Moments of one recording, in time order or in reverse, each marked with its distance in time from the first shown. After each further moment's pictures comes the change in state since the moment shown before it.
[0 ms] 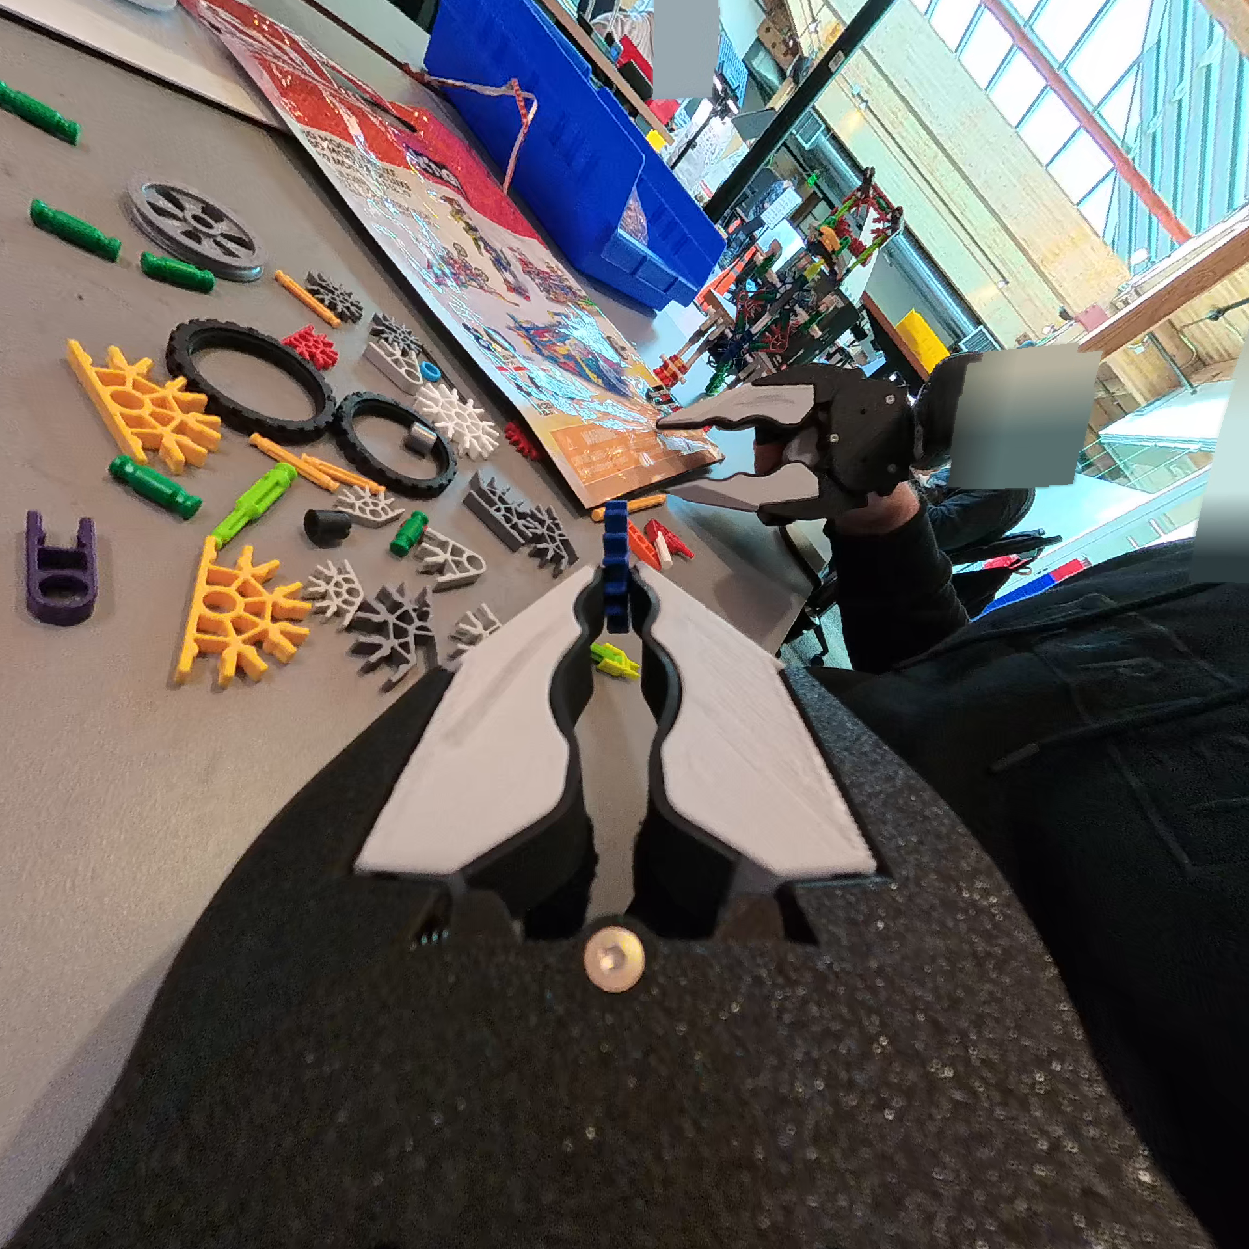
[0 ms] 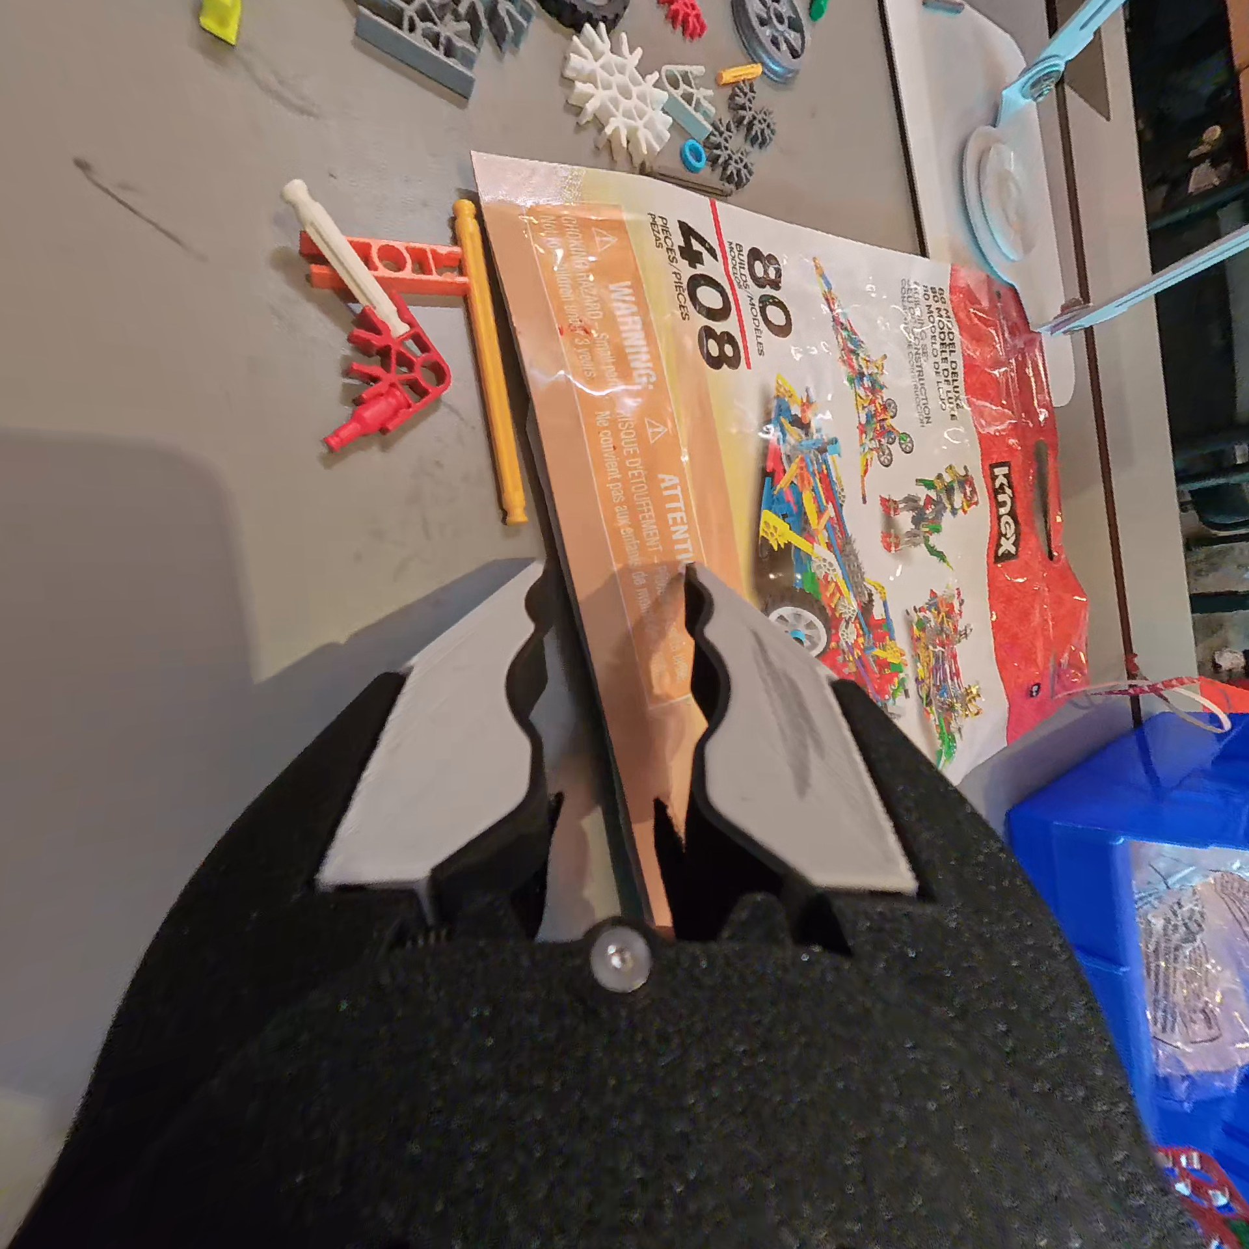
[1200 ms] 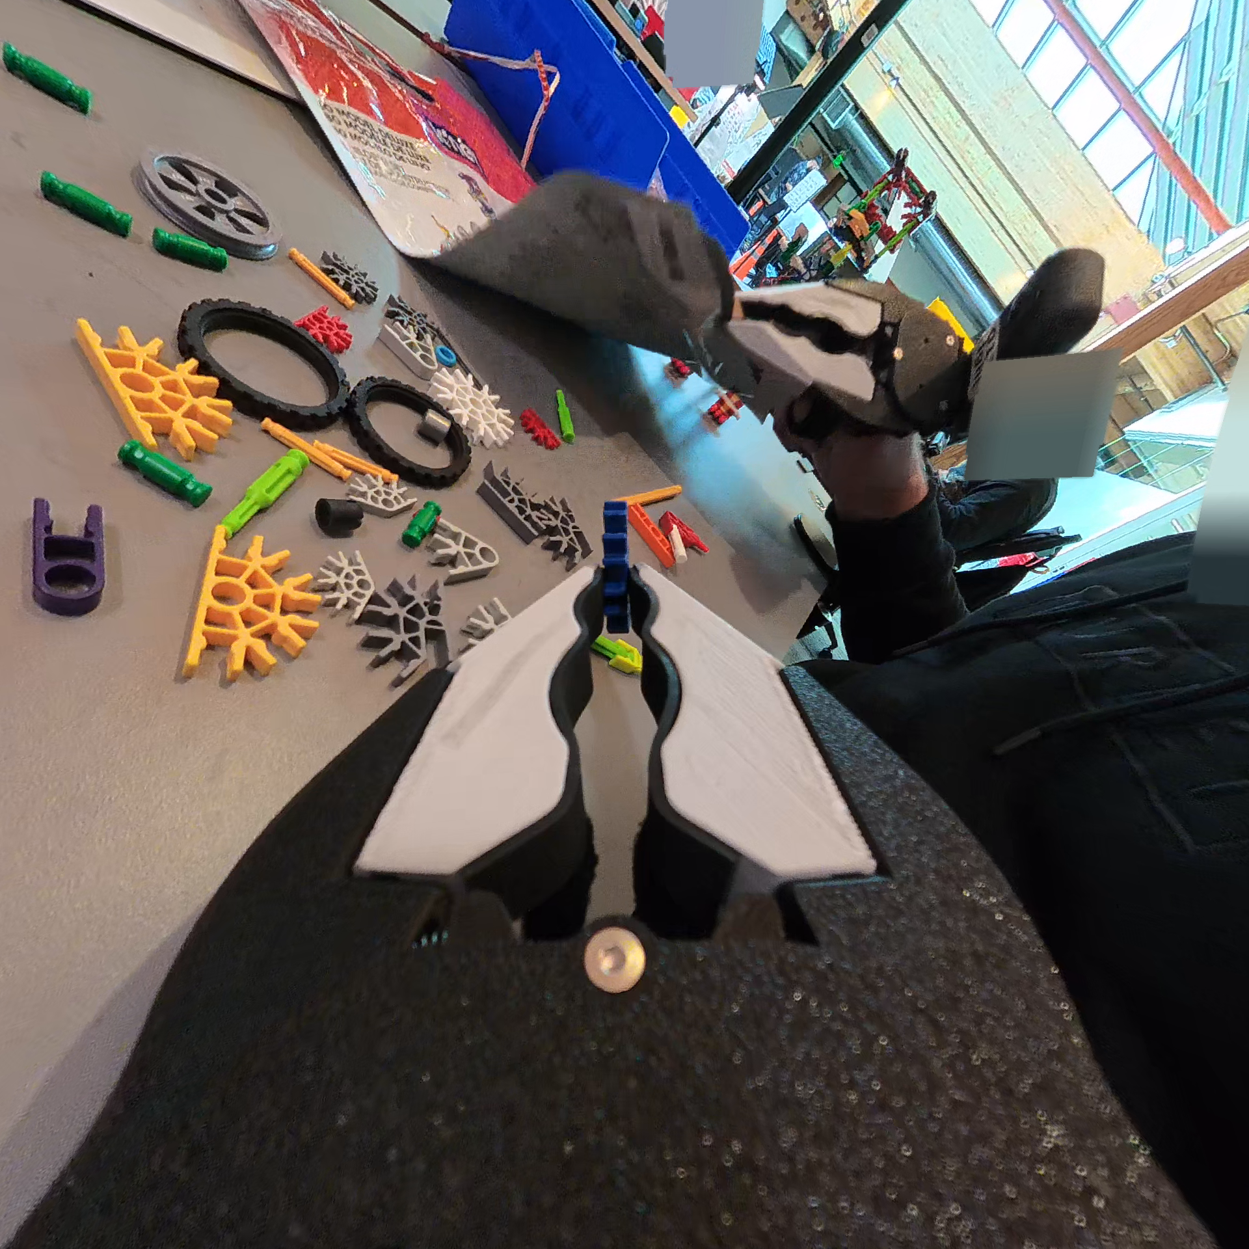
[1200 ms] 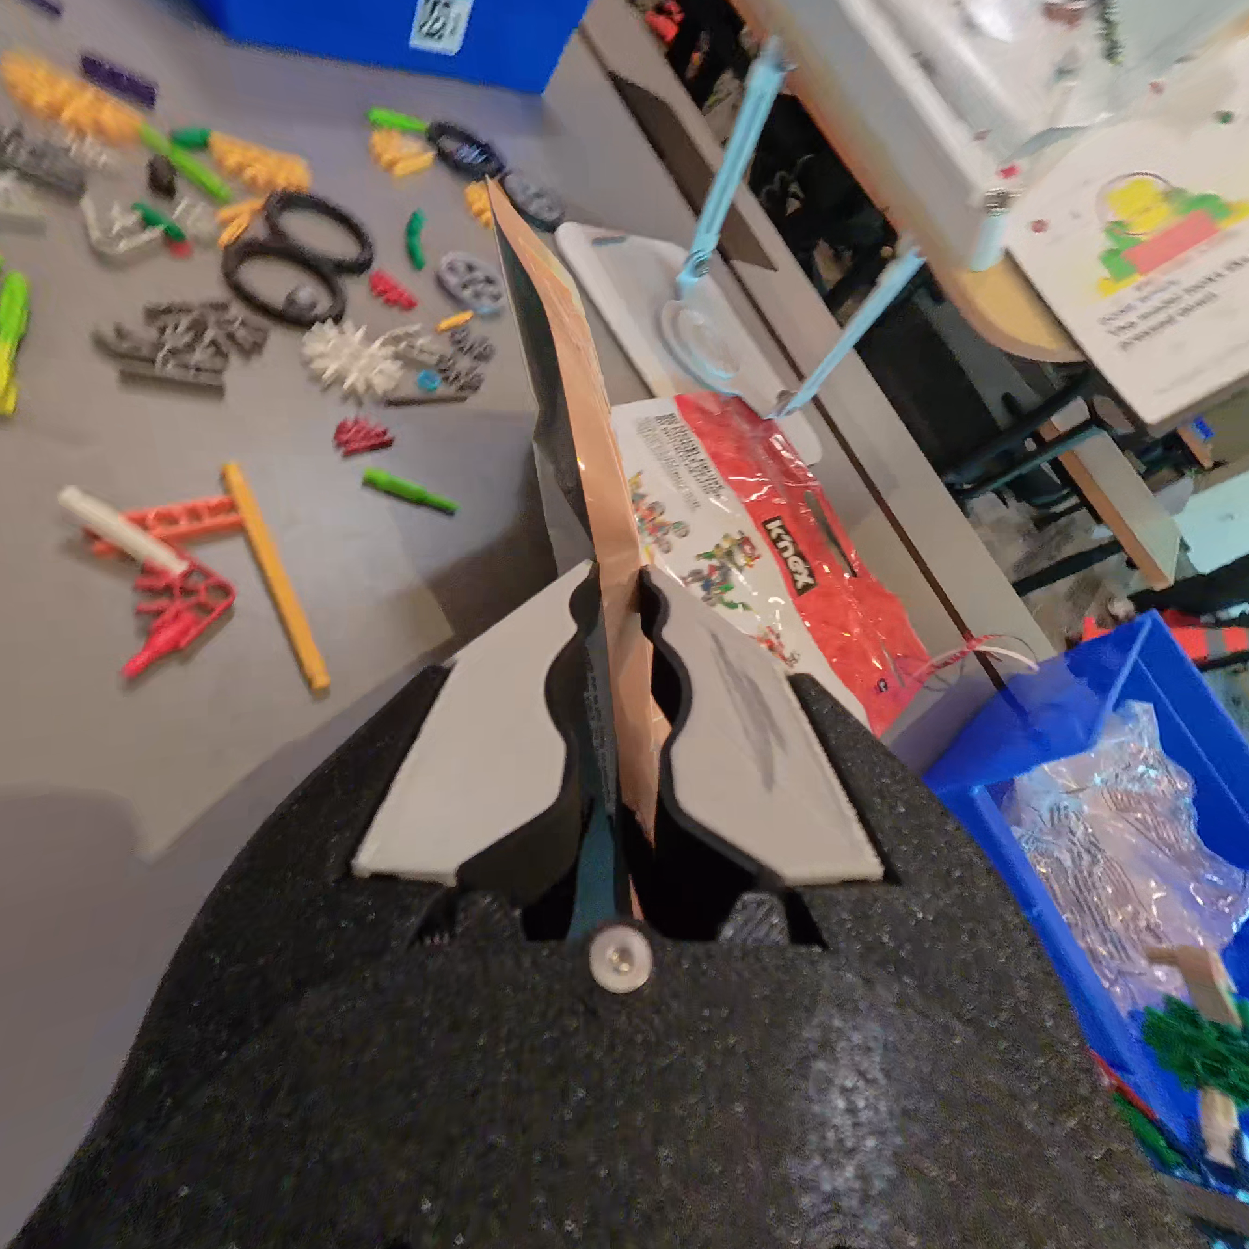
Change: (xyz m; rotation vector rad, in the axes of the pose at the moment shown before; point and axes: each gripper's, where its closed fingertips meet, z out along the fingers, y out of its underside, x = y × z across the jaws) left arm -0.005 0.003 0.003 -0.024 -0.027 -0.014; right arm 0.072 -0.031 -0.026 0.235 0.248 0.212
